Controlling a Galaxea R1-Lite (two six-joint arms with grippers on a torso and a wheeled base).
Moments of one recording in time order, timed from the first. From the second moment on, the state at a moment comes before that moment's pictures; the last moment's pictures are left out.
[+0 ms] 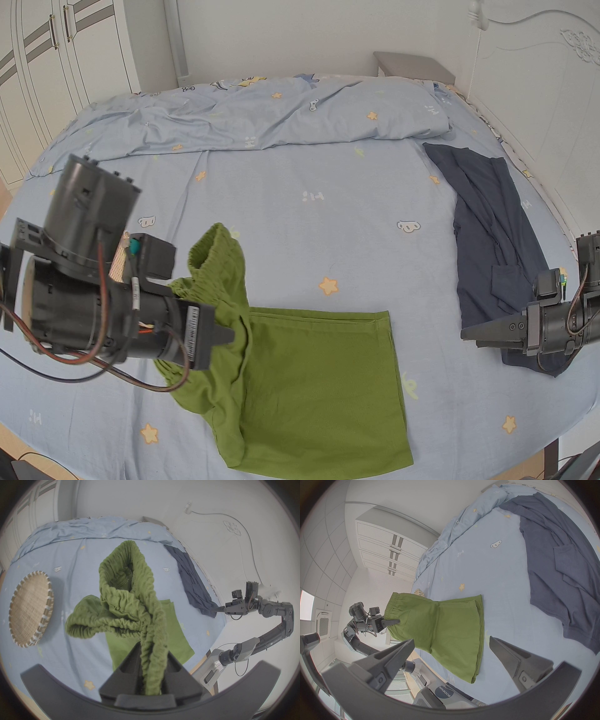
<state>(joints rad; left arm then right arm) -0.69 1.47 -1.10 0.37 0.02 -0.36 0.19 1.38 -0.64 -0.04 0.69 0.37</state>
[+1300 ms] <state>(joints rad) -1.05 1.85 -1.15 0.04 0.09 -0.56 0.20 1.39 -0.63 -0.04 0.68 0.37</state>
